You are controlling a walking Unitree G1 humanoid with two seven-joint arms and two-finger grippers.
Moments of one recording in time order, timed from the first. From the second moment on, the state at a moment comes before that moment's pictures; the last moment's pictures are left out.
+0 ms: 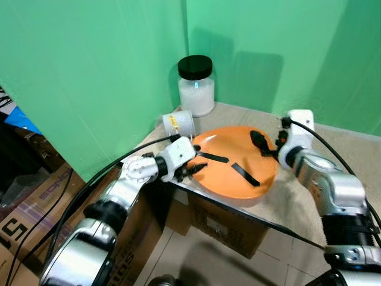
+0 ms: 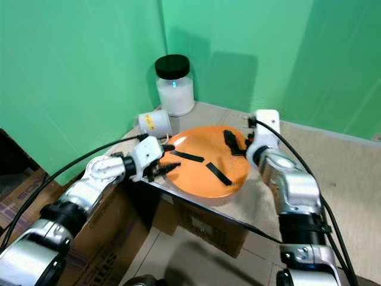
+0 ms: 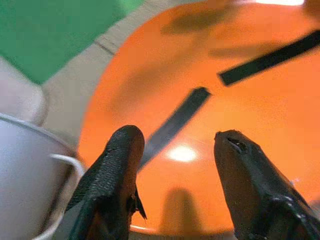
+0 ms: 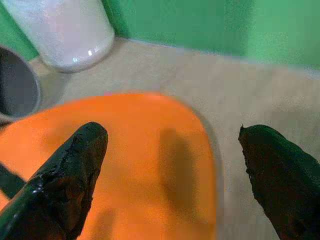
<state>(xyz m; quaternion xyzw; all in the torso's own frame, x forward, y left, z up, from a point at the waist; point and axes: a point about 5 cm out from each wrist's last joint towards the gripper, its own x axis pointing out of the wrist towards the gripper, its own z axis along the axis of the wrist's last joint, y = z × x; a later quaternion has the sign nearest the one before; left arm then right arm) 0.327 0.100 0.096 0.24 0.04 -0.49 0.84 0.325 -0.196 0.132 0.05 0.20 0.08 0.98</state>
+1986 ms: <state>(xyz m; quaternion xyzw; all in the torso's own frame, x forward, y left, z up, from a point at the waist) 0.319 0.105 0.074 0.27 0.05 -0.47 0.84 0.308 -0.184 0.122 0.26 0.27 0.27 0.89</state>
